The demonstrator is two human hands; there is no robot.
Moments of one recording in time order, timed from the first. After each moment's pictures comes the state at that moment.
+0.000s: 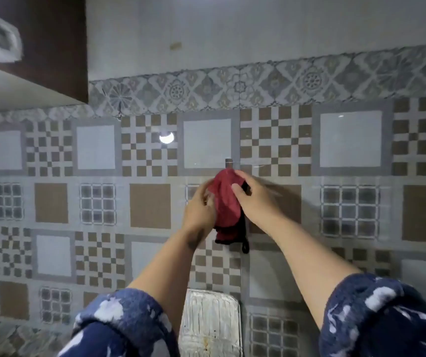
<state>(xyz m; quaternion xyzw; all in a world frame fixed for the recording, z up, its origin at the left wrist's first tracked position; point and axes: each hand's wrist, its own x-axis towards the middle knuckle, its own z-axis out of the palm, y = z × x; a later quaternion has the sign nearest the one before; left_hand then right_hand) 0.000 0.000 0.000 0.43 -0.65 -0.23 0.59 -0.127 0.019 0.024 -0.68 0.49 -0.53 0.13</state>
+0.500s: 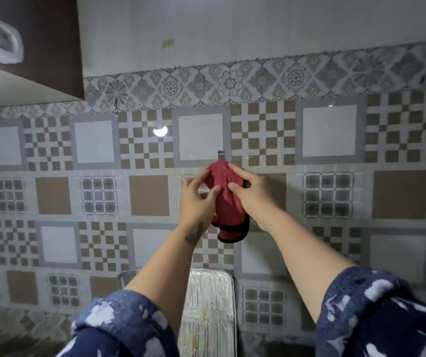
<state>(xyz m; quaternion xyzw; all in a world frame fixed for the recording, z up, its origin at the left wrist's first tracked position) -0.006 0.057 0.000 0.36 -0.62 -0.25 0.65 -0.125 0.071 0.020 -0.62 0.44 -0.61 0.23</state>
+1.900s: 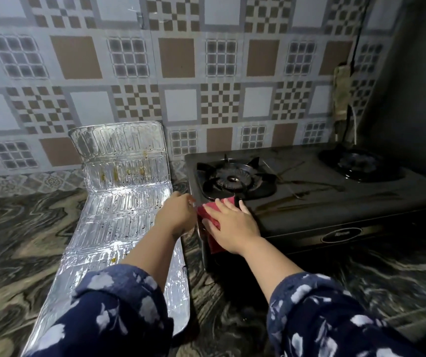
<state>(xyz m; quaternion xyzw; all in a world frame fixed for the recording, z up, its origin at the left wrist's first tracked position) -0.001 0.372 -0.236 0.54 -0.80 -0.20 0.16 -0.137 0.438 -0.270 -0.69 0.72 -0.10 0.00</state>
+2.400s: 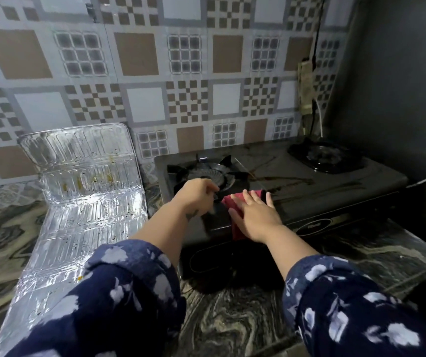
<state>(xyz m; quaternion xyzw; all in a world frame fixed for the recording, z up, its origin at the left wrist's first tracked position) -0.094 0.372 -0.207 0.42 -0.86 -0.24 0.17 -0.235 0.462 -0.264 -0.58 0.81 -0.04 0.02</state>
